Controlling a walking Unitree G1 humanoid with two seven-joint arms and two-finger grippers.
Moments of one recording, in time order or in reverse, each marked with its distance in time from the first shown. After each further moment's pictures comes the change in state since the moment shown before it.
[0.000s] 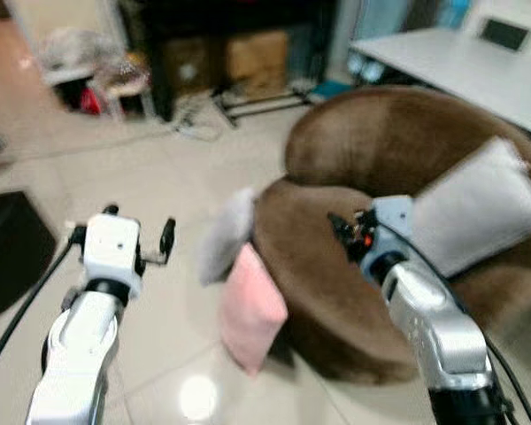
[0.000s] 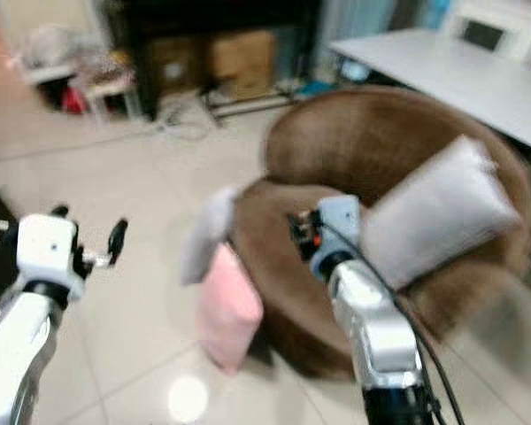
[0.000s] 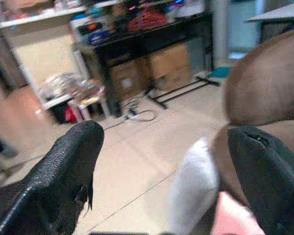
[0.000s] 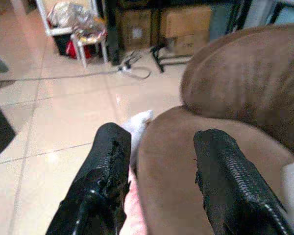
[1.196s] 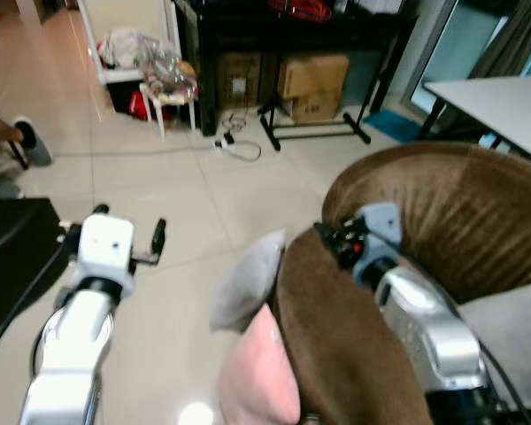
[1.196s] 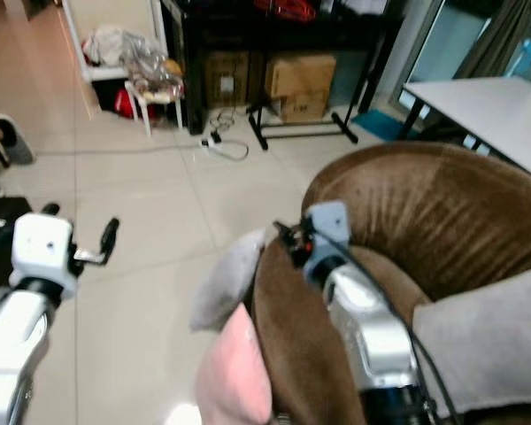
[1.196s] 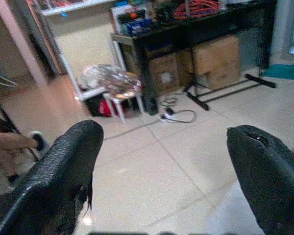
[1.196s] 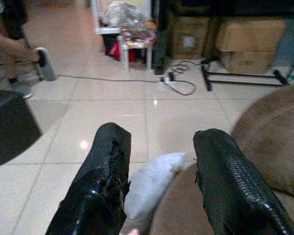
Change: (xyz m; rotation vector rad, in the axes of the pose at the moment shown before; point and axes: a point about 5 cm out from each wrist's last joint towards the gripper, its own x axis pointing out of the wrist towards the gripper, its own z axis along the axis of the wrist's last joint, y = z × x) left arm 0.005 -0.004 -0.003 0.027 0.006 -0.013; right arm -0.004 -0.006 -0.012 -0.007 0.022 0.060
